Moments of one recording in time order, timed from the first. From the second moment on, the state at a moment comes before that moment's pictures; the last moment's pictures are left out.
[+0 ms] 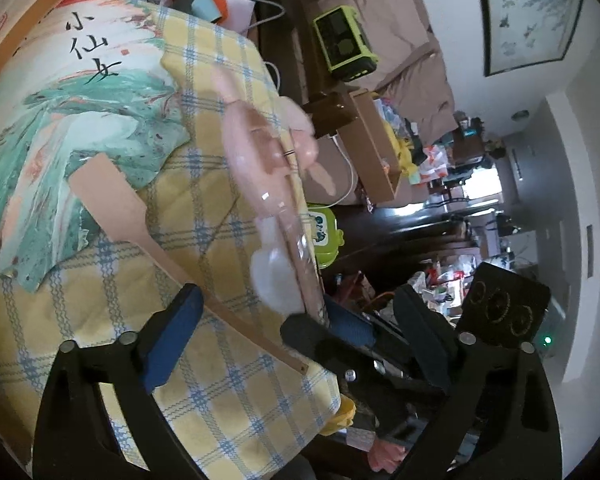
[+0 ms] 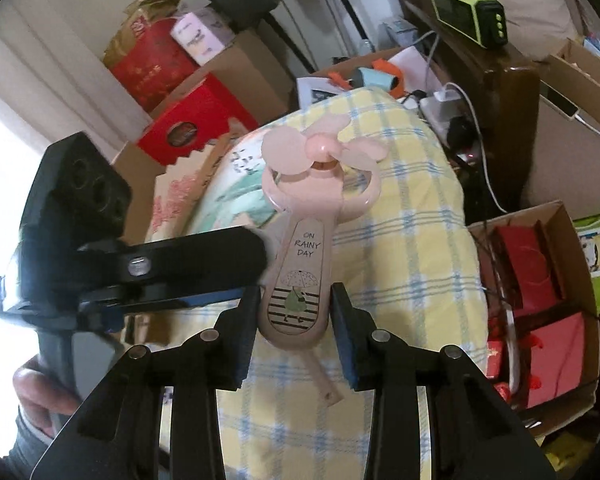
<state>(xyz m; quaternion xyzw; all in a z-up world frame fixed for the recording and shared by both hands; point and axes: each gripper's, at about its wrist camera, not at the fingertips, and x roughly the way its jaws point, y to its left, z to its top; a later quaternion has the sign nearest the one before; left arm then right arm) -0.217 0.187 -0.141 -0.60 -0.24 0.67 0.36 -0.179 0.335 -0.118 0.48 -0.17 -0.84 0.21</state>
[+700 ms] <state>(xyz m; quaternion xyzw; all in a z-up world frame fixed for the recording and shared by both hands) -0.182 0.127 -0.071 -0.52 -0.26 0.72 0.38 -0.136 0.263 -0.037 0.42 -0.04 -0.87 0.24</state>
